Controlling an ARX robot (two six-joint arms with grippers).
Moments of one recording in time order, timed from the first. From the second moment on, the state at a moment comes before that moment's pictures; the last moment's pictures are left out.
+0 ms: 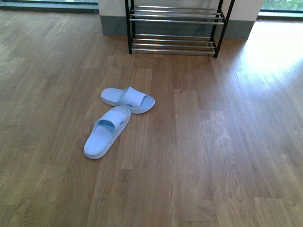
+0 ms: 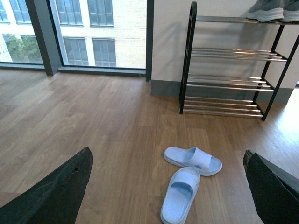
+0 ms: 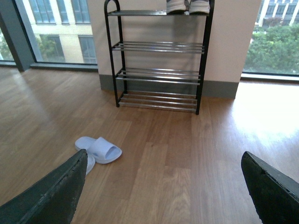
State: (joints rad) left arm 0.00 0.02 0.01 0.00 0.00 0.00; right arm 0.00 0.00 0.02 0.00 0.00 0.00
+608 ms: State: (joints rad) left arm 0.00 0.02 0.01 0.00 0.00 0.00; right arm 0.00 0.00 0.02 0.00 0.00 0.00
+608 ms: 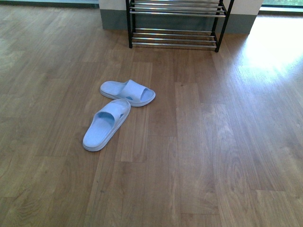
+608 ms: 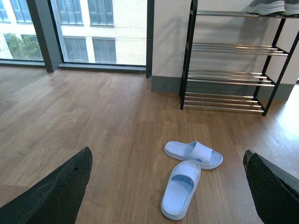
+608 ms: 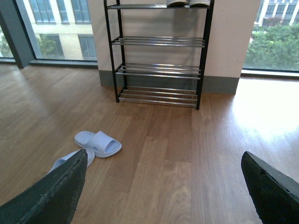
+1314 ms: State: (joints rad) left arm 0.00 0.02 0.01 0.00 0.00 0.00; right arm 0.00 0.00 0.02 0.00 0.00 0.00
